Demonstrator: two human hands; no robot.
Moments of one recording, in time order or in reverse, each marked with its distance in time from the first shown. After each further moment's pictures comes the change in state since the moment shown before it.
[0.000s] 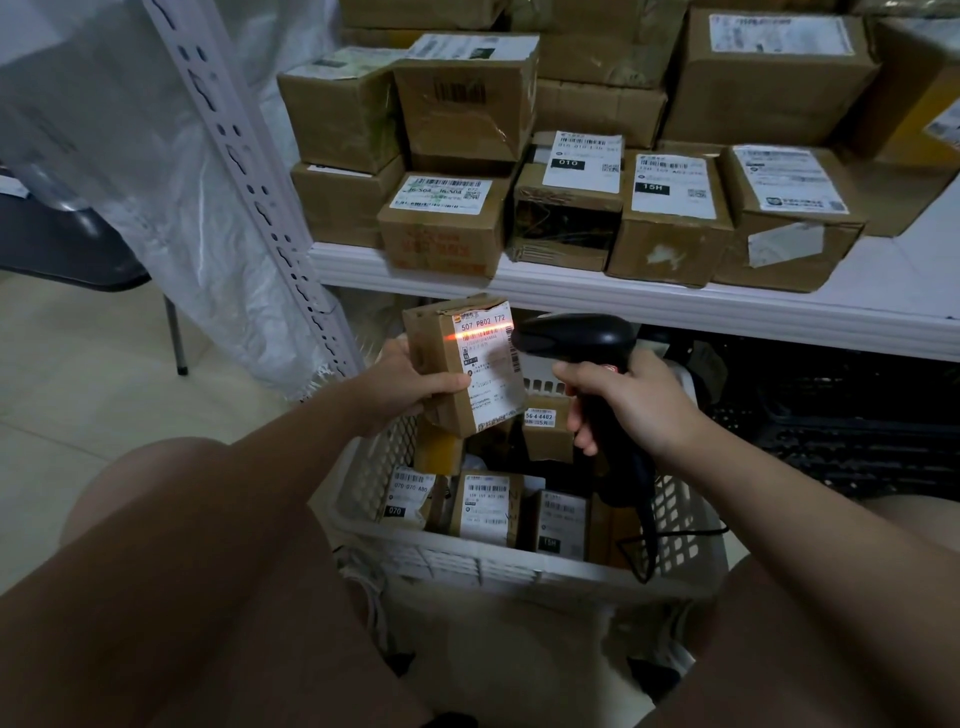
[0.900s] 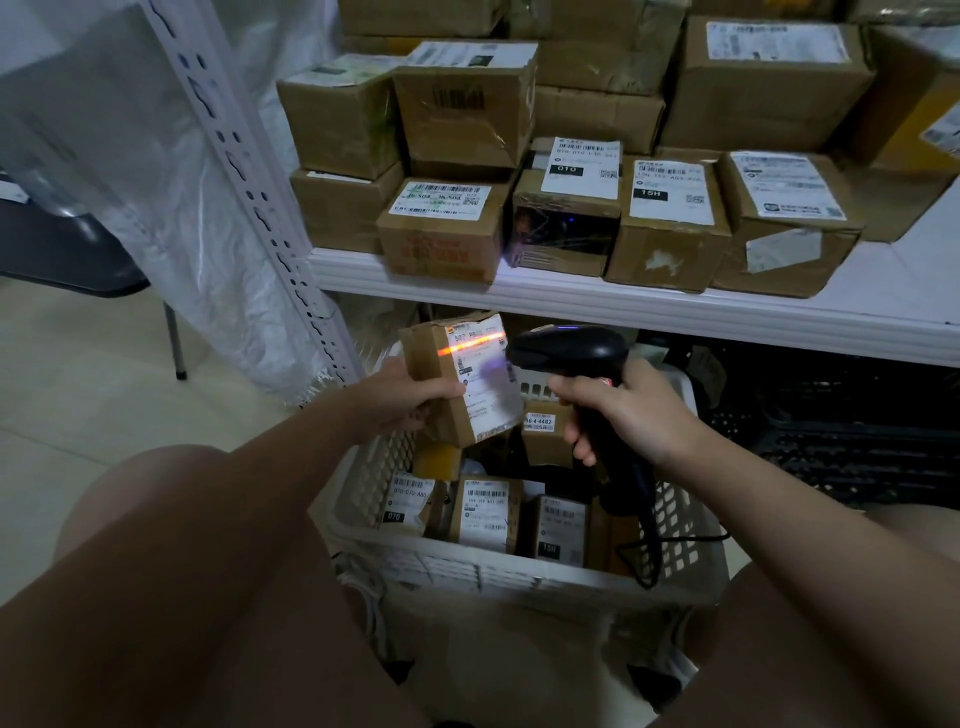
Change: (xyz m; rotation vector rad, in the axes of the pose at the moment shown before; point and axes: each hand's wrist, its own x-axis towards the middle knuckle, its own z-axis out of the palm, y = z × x) left_hand -0.003 0.001 -0.004 0.082 0.000 -0.191; right_hand 0.001 0.002 -0.001 0.006 -0.052 0.007
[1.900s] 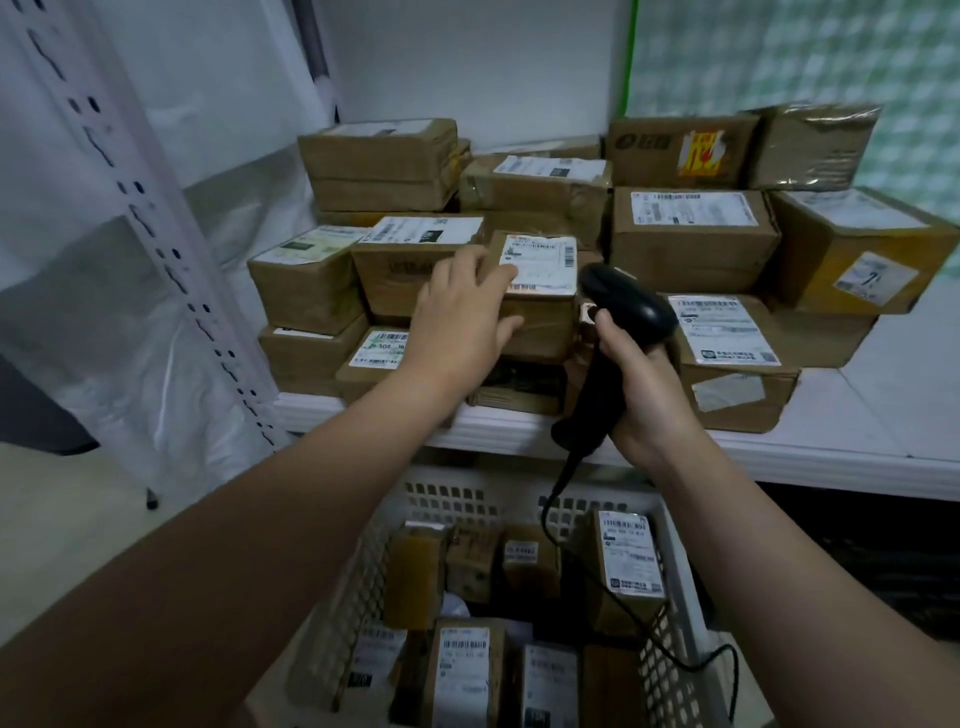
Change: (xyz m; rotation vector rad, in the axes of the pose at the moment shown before) left_hand 0.024 0.204 0.055 1.057 0.790 0.856; right_hand 0.071 -0.089 -0.062 0.664 0.218 -0.292
